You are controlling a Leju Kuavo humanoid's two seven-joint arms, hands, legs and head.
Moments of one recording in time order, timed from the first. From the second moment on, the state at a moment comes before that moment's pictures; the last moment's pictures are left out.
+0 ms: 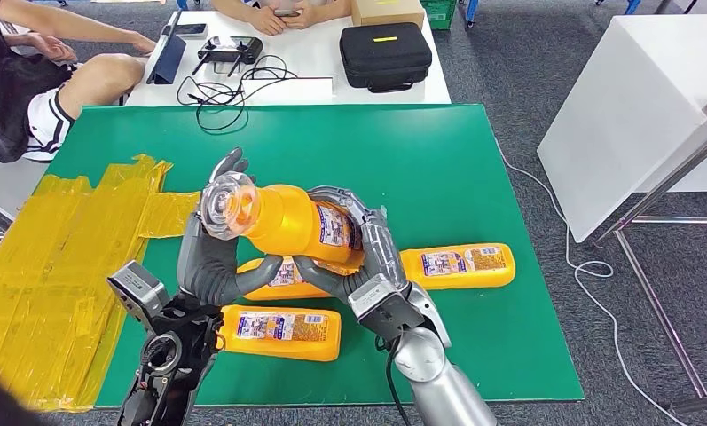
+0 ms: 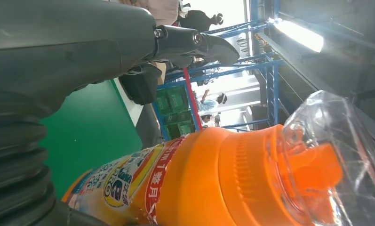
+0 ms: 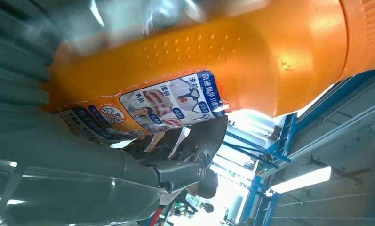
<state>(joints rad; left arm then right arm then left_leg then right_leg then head) -0.16 -0.16 -0.28 -1.28 -0.13 -0.08 -0.53 -0.23 0.19 0.47 -1.12 0.34 -0.12 -0.51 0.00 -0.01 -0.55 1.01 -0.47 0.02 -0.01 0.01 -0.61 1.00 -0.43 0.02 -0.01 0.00</state>
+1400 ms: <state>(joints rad) -0.20 -0.17 -0.30 -1.26 -0.11 -0.15 -0.51 -0.27 0.22 0.53 -0.96 0.57 -0.17 -0.43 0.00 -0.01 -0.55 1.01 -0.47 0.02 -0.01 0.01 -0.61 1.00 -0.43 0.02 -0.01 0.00</state>
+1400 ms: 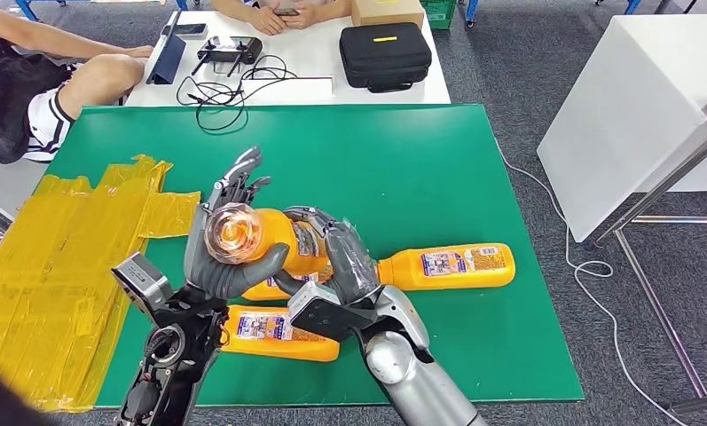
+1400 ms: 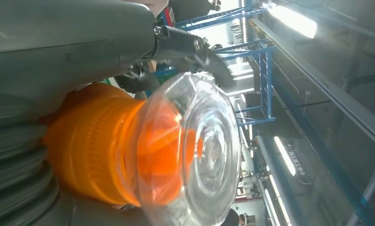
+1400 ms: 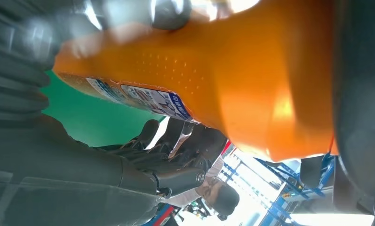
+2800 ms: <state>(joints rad) -0.19 -0.17 -0.29 -1.24 -0.10 -0.15 -0.53 -0.18 0.18 0.49 -1.16 0.51 -0.27 -0.49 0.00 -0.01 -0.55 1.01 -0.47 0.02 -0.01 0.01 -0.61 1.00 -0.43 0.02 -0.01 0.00</state>
